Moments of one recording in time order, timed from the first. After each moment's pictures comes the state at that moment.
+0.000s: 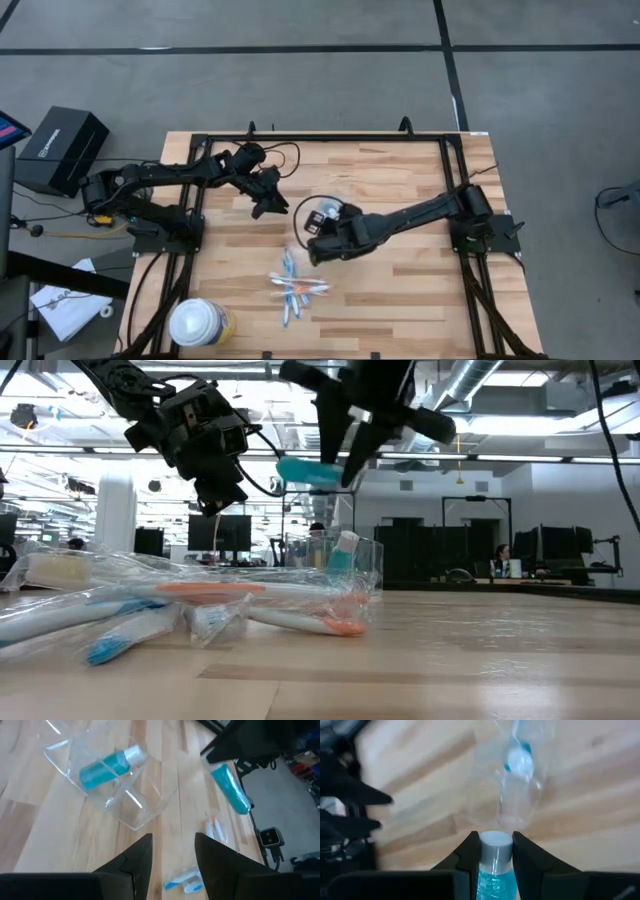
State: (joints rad) left arm 0.46 1.29 0.67 -0.14 0.69 -0.10; right arm 0.26 2.02 1.76 -1.04 0.58 2.15
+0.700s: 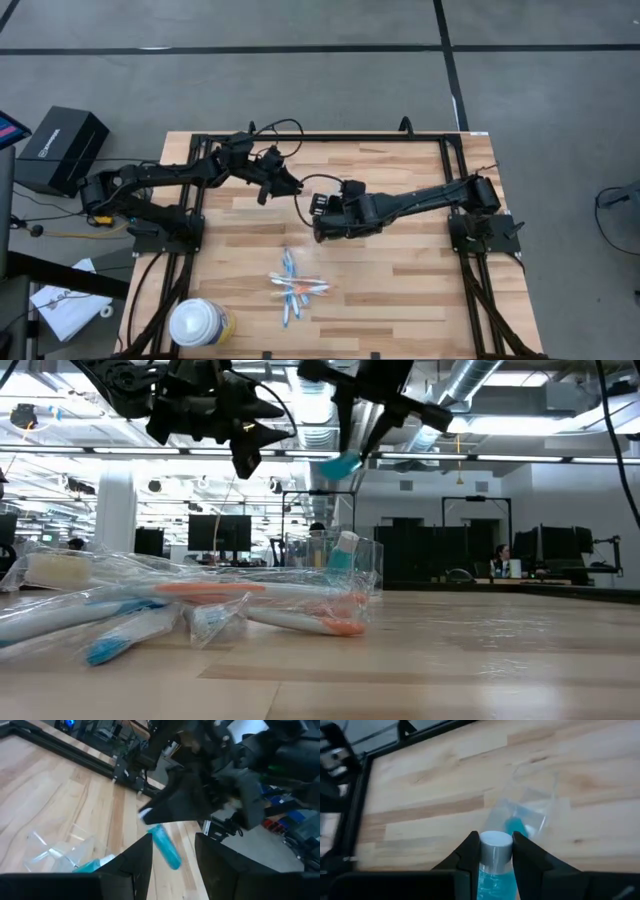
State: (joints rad) left arm 0.46 1.27 0.67 0.38 0.71 -0.40; right arm 0.18 1.94 1.76 -1.12 0.72 1.81
